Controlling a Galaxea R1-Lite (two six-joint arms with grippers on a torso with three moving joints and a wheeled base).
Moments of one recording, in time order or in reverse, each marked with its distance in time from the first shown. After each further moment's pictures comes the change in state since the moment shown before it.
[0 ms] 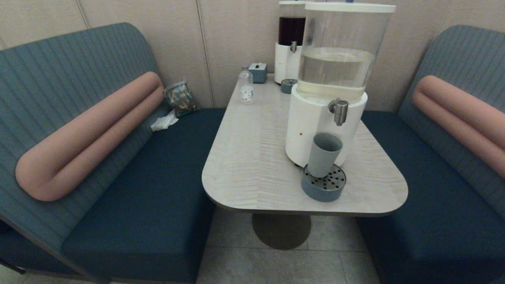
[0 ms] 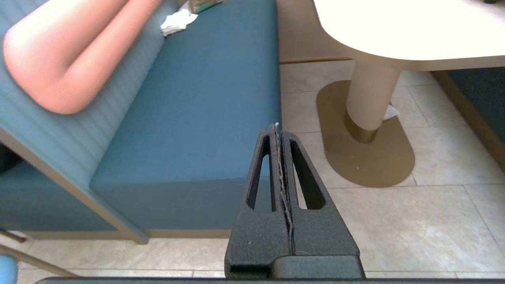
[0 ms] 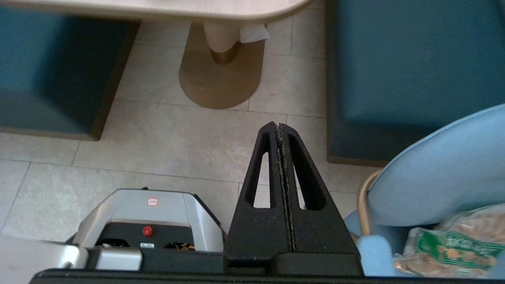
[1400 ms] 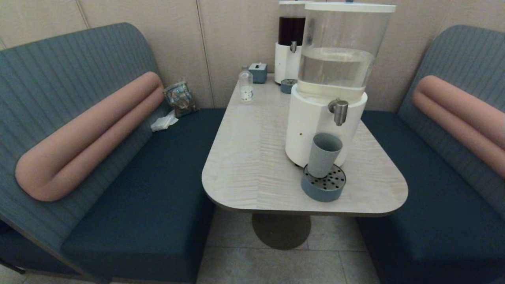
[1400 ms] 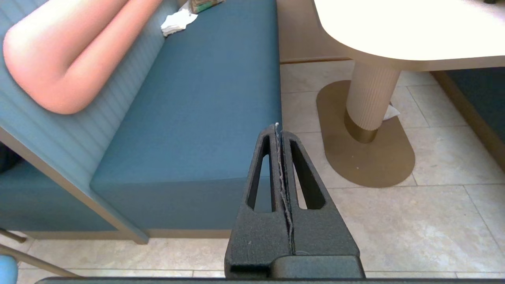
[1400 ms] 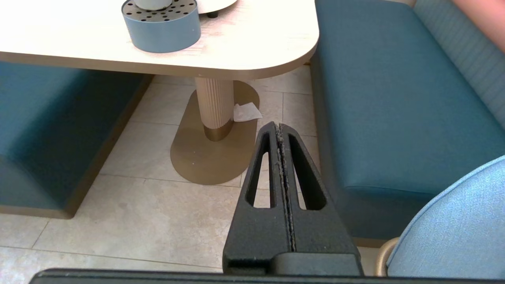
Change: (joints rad) left arm 0.000 0.000 0.000 0.000 0.000 0.000; right arm -0.009 -0.300 0.509 -0.543 -0.011 -0.022
